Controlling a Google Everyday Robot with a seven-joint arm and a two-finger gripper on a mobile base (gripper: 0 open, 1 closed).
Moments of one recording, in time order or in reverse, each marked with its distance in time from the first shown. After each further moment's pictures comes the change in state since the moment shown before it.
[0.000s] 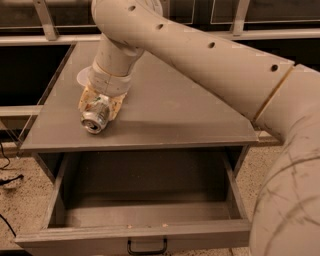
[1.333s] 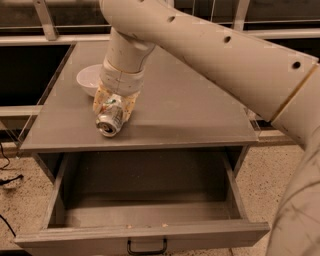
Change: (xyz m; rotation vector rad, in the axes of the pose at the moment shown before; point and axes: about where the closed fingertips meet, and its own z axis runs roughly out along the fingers) arm -0.014 0.032 -0.025 -0.085 -0.015 0.065
